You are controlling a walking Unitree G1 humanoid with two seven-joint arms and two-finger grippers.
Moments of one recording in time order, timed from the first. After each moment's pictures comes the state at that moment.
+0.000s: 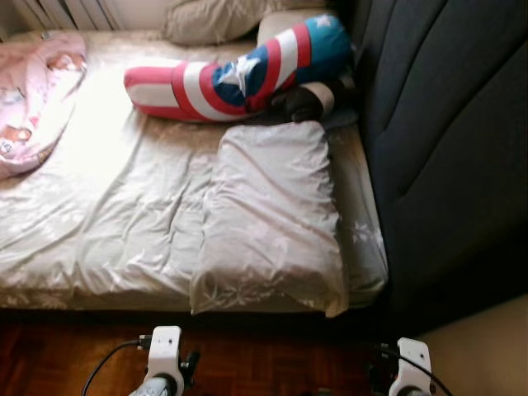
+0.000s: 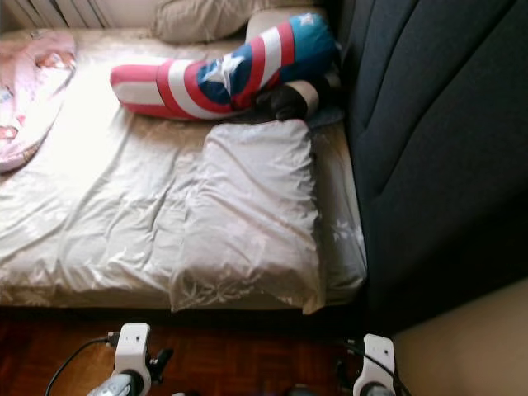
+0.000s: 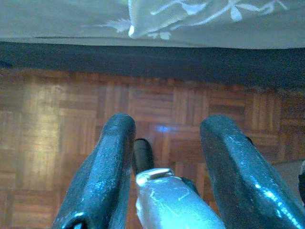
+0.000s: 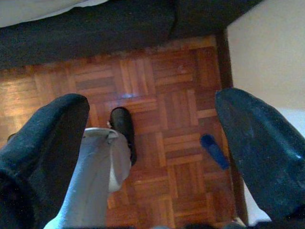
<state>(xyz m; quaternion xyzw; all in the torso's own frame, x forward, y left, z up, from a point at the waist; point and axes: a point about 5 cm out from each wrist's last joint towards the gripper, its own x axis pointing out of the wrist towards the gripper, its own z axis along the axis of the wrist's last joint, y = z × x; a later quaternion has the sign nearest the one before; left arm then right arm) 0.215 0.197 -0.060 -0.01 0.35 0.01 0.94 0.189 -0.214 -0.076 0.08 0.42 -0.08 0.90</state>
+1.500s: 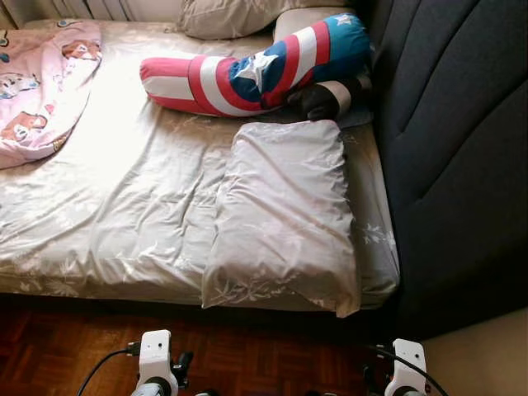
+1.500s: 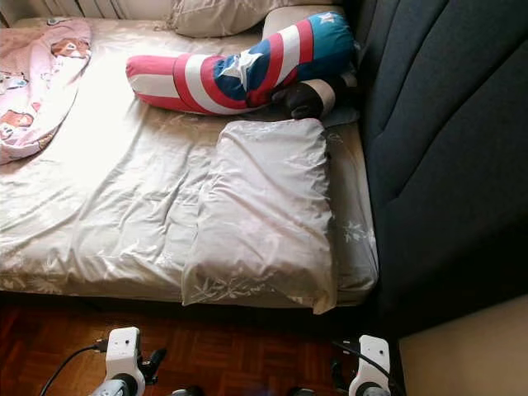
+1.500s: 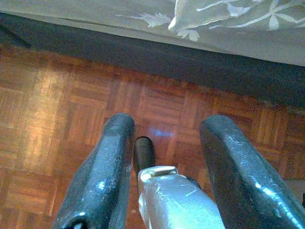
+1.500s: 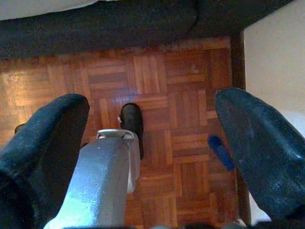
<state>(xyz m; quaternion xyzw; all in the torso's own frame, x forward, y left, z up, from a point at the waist) 0.210 0.205 -0.060 -0.04 0.33 0.04 0.94 0.189 -0.208 -0.077 0.08 0.42 -0.07 0.90</state>
